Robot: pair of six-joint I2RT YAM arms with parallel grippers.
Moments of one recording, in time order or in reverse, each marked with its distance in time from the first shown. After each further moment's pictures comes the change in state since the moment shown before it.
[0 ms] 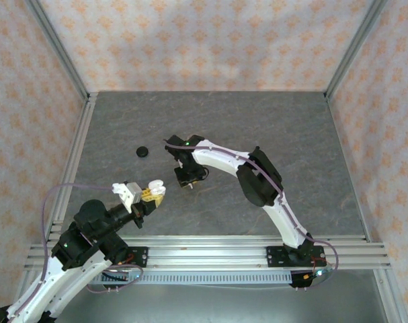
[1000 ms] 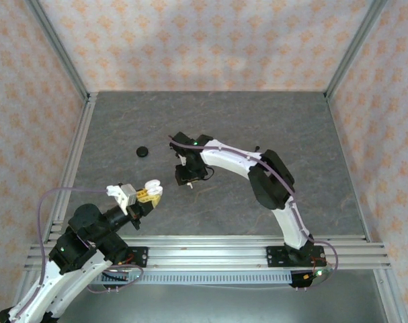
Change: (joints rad) left arm 0.000 -0.060 0.001 0.002 -0.008 -0.015; right arm -0.008 -0.133 -0.136 0.112 -0.071 0.028
